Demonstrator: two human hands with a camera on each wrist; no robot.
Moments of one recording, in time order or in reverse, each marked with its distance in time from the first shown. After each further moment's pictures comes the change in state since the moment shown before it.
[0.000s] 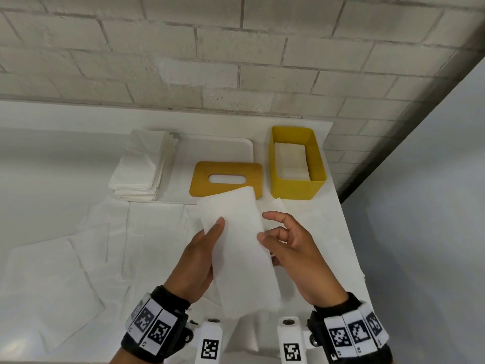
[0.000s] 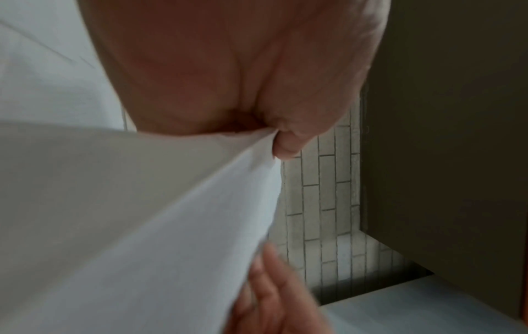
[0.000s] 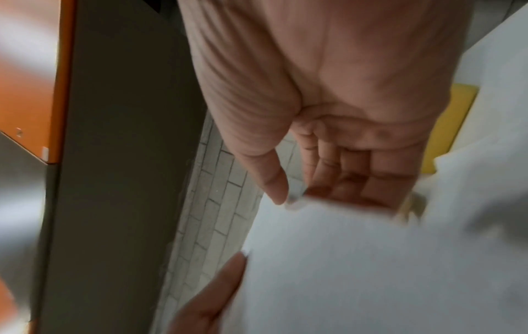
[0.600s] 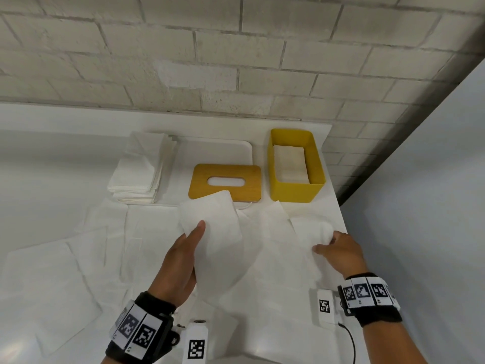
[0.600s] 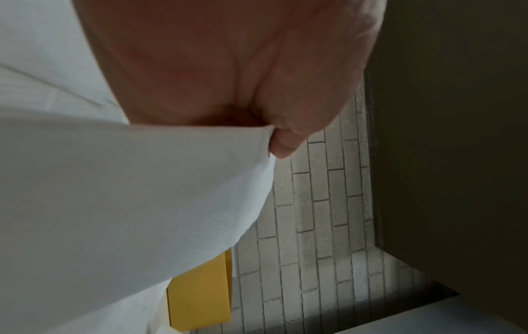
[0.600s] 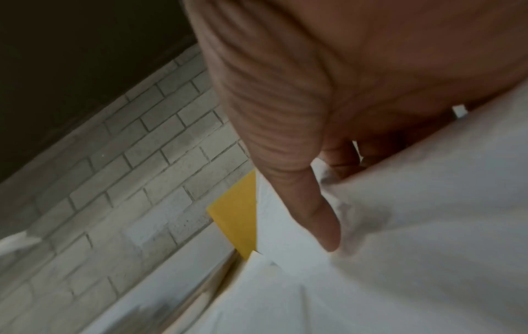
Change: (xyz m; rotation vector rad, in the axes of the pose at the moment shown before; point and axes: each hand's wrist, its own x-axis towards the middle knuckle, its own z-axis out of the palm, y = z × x) left_hand 0.001 0.003 -0.024 0.062 0.141 0.001; right_hand 0.068 0.069 -0.123 -0.775 0.399 0.388
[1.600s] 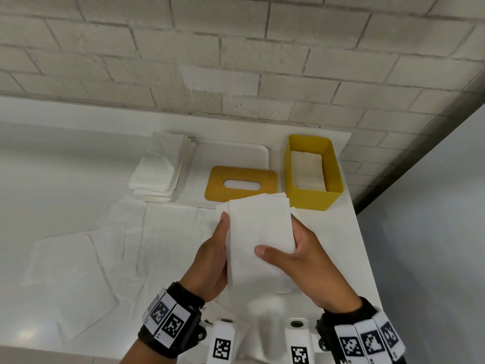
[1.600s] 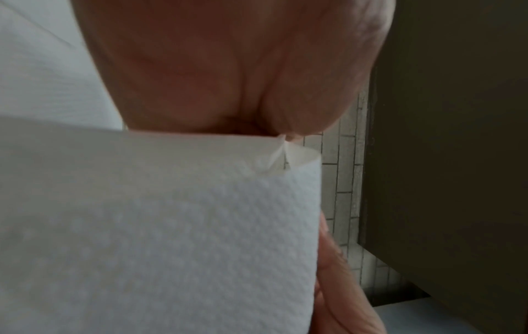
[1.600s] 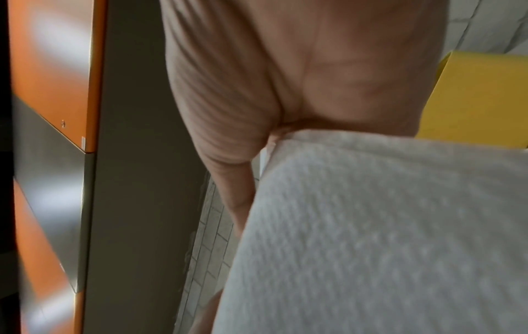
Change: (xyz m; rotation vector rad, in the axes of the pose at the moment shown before) left_hand -0.003 0.009 0.028 -0.054 -0.085 -0.086; right_hand -0.143 -0.109 0.004 0.632 -0.476 -0.668
